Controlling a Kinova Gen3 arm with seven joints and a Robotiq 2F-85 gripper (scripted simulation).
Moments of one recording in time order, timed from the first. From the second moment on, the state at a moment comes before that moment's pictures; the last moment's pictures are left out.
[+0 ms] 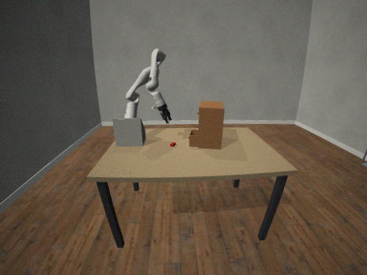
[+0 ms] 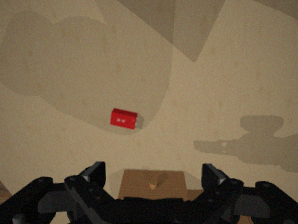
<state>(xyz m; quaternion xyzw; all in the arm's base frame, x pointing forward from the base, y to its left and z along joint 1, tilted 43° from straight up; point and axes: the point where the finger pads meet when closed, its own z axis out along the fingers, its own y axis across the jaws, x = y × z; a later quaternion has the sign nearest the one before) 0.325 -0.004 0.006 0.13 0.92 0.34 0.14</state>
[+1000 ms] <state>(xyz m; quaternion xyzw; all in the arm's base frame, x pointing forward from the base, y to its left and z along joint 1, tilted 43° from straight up) 0.354 0.013 -0.018 0.17 0.89 0.31 0.28</state>
